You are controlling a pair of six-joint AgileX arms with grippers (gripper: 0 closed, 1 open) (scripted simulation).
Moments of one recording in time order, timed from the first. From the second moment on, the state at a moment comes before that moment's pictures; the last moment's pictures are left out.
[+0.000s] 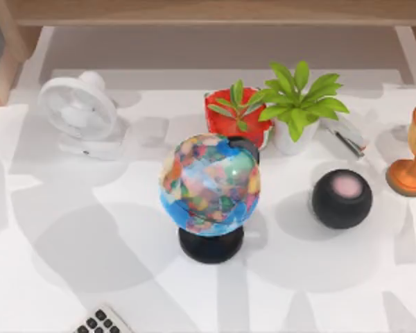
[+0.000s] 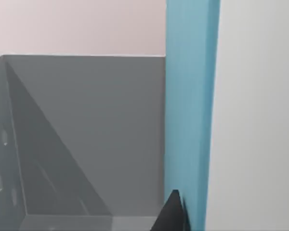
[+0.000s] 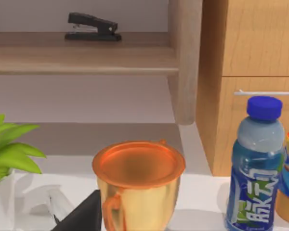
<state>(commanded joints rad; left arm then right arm) 0.38 2.11 1.57 0.53 0.42 0.00 0.00 0.00 0.00 0.00 0.00 0.00</state>
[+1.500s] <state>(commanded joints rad) 0.68 1.68 1.12 0.42 0.63 1.24 0.00 0.00 0.00 0.00 0.00 0.00</state>
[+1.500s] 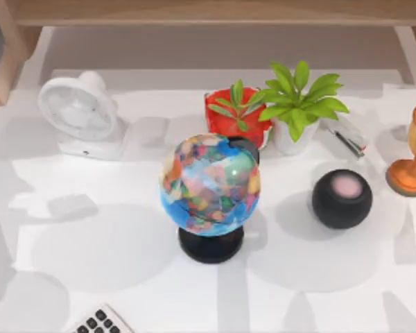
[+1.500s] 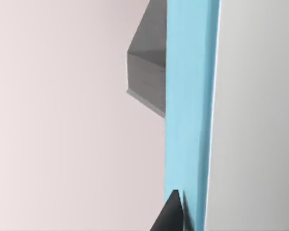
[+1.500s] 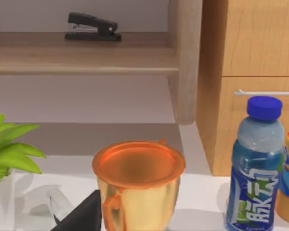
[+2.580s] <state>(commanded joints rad) 0.74 1.80 0.77 0.34 0.66 2.05 0.00 0.00 0.00 0.00 0.00 0.00</state>
